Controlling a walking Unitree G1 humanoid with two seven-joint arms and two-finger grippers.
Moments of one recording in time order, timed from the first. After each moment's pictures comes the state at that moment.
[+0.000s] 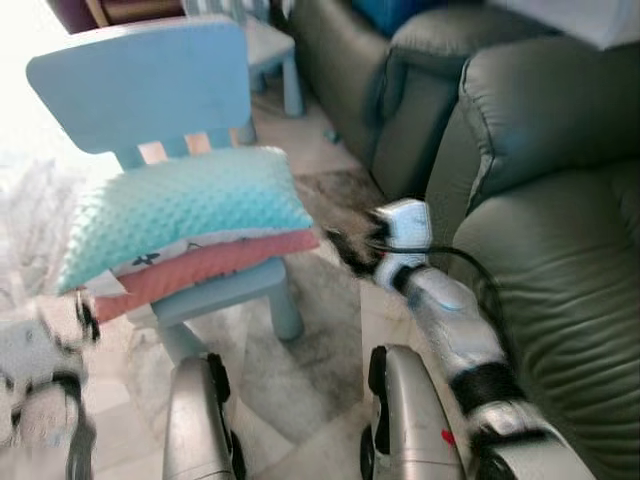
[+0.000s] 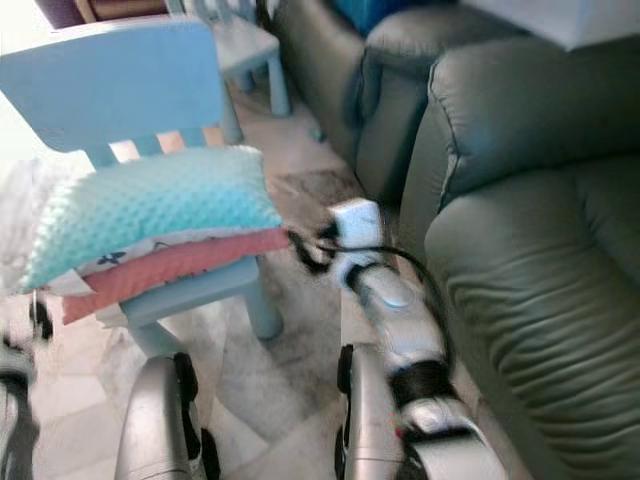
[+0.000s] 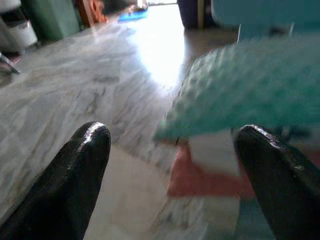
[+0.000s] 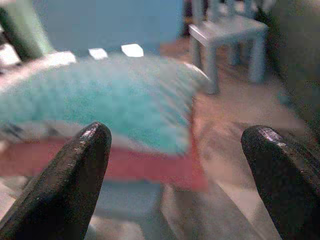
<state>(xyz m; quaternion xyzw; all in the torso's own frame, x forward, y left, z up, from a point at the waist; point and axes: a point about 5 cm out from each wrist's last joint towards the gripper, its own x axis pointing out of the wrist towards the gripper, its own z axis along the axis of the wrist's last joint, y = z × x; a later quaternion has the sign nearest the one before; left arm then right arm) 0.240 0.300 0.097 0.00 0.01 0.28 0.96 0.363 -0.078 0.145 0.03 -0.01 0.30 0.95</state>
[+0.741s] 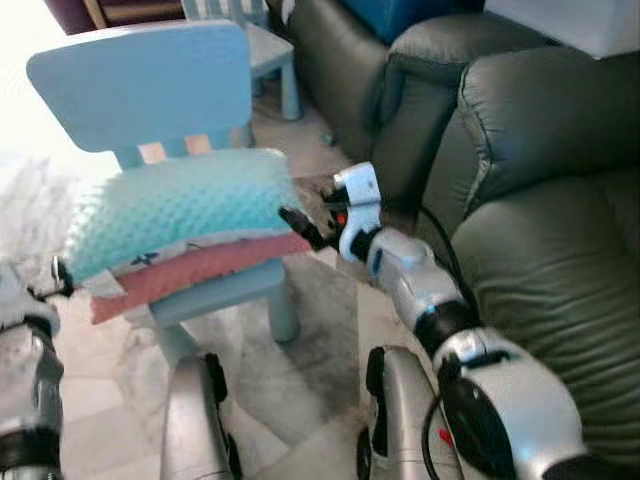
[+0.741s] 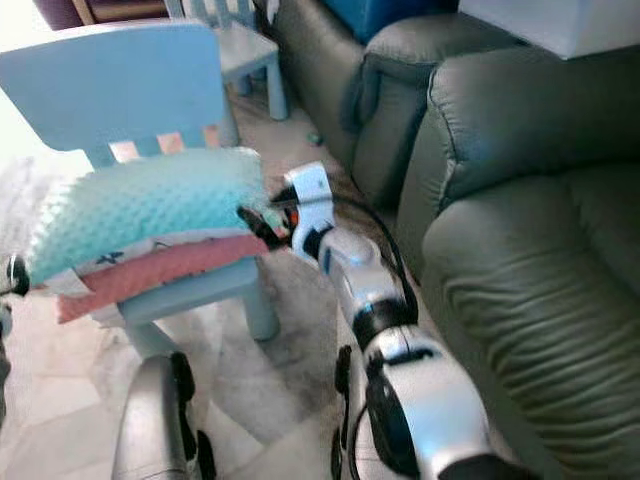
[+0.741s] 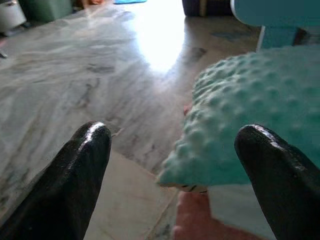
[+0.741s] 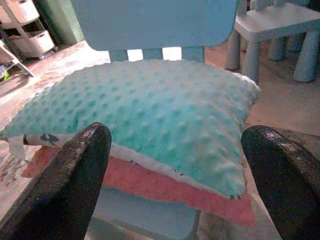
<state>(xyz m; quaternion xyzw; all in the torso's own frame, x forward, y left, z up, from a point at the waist) 0.286 0.346 0.117 -0.03 0.03 0.27 0.96 0.387 -0.043 0.173 0.03 0.02 0.36 0.93</state>
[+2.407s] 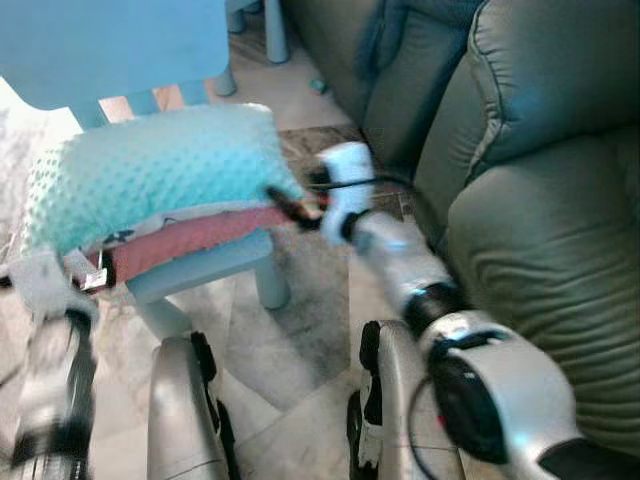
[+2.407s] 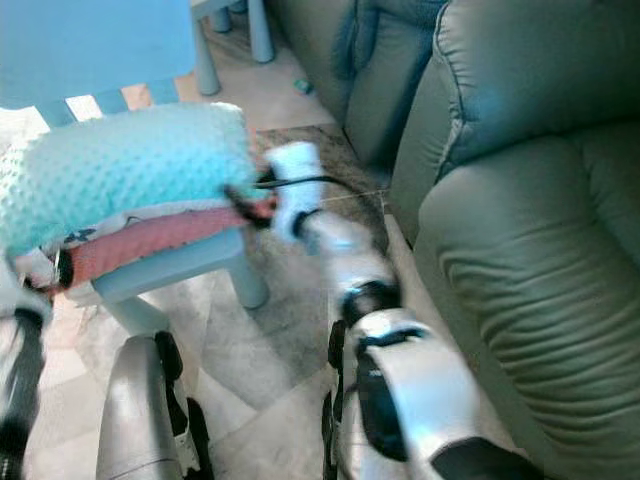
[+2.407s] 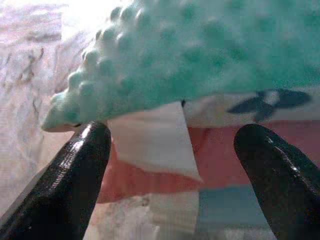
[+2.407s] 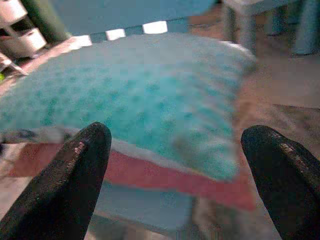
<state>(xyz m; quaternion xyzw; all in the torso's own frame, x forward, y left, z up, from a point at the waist) 0.285 0.308 0.103 -0.02 0.02 0.19 0.98 0.389 -0.040 0.186 0.04 -0.02 0.36 0.93</state>
